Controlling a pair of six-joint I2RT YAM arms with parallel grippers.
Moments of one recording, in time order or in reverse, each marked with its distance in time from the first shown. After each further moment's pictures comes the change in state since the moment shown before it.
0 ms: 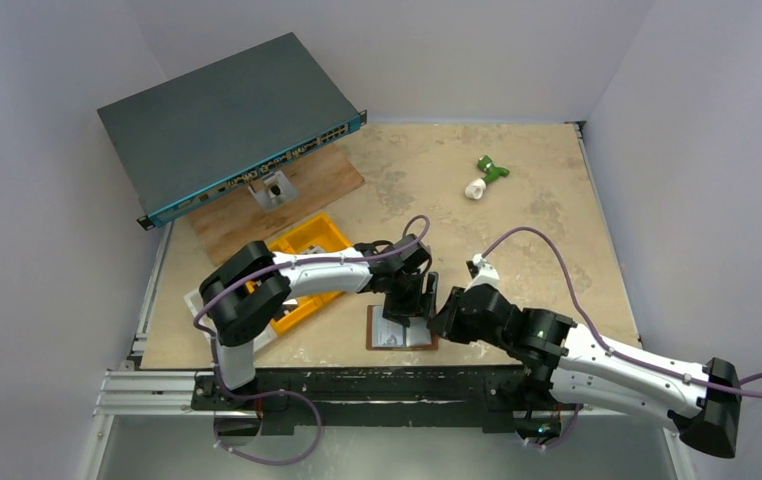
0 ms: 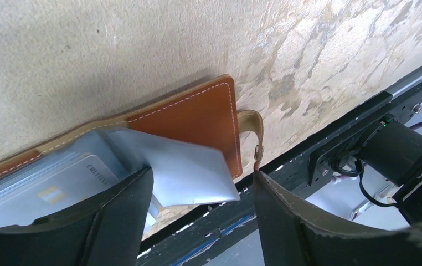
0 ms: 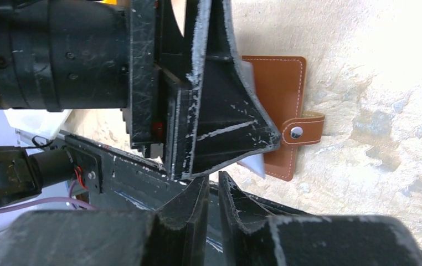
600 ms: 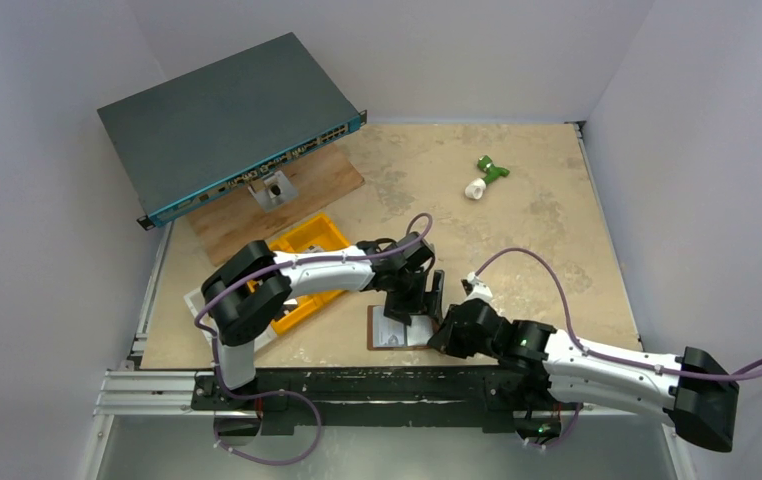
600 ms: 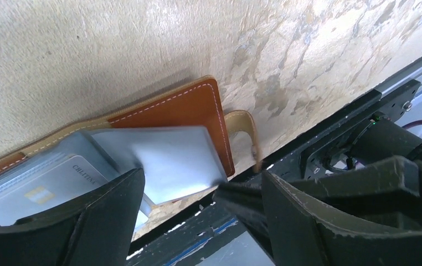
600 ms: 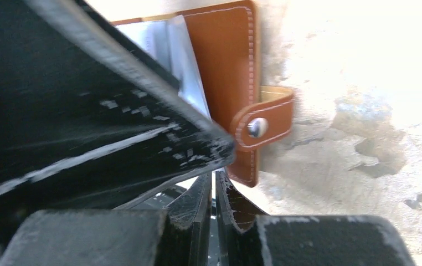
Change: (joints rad) left arm -0.002 0.018 0.039 -0.013 0.013 0.004; right arm 0.002 0.068 -0.197 0.196 -0.076 0.053
